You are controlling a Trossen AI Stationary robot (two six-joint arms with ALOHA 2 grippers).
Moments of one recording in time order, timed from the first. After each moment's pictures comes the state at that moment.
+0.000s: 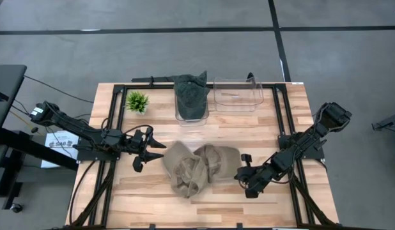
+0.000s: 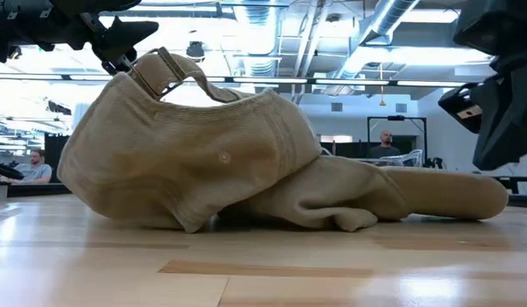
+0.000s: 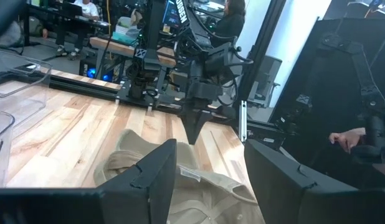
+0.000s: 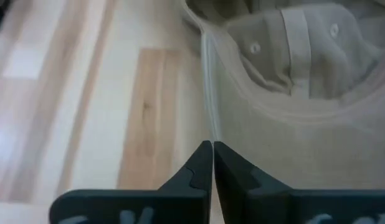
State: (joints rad) left arm -0.36 0.80 0.18 0.65 -0.18 -0.24; right arm 0.68 1.46 0.63 -0.13 0.36 0.47
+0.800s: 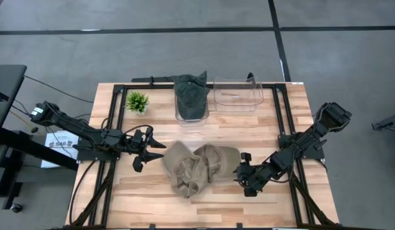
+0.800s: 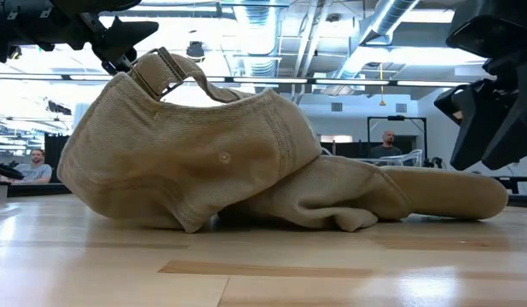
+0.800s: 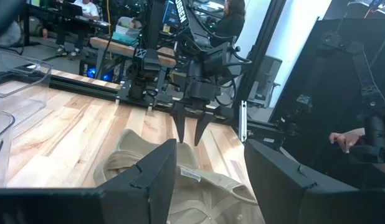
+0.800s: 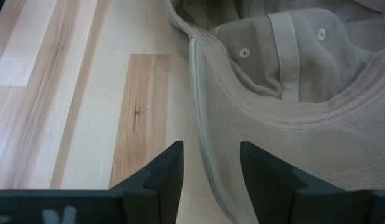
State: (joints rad) left arm -0.36 0.80 0.18 0.65 -0.18 -0.24; right arm 0.67 1.46 0.63 -0.13 0.37 0.47
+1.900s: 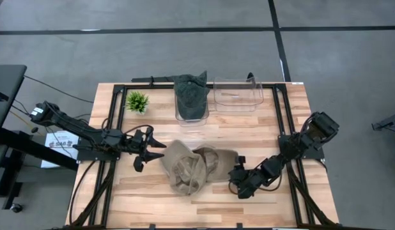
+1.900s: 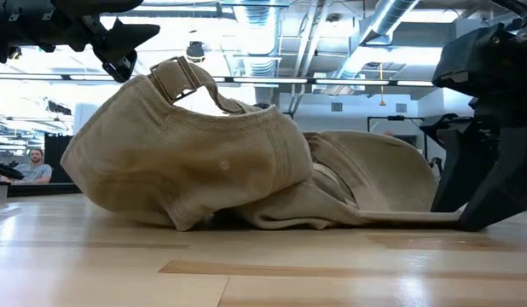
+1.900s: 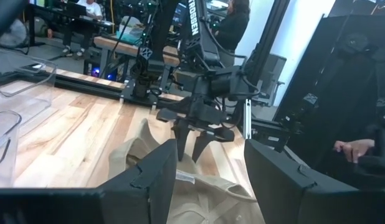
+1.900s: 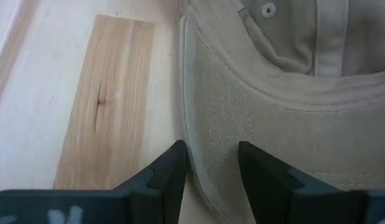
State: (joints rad) left arm -0.36 0.81 0.18 0.65 -0.19 -0.23; right arm 0.65 1.70 0.69 -0.06 0.43 0.38
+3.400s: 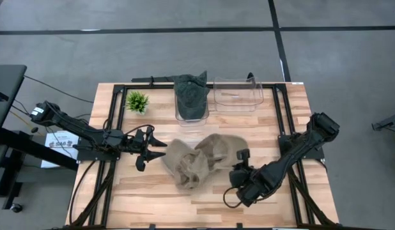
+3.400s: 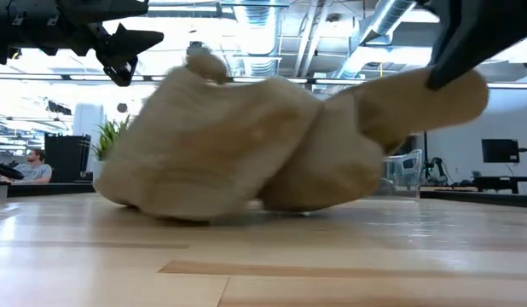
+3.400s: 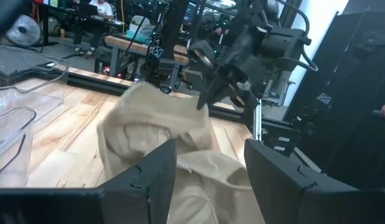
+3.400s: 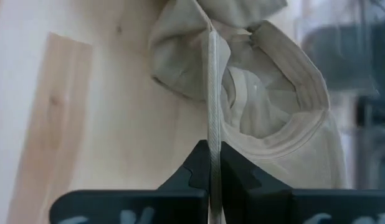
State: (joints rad) left arm -0.36 0.83 0.18 0.66 -0.23 -0.23; right arm 0.70 1.70 1.27 -1.04 0.62 0.39
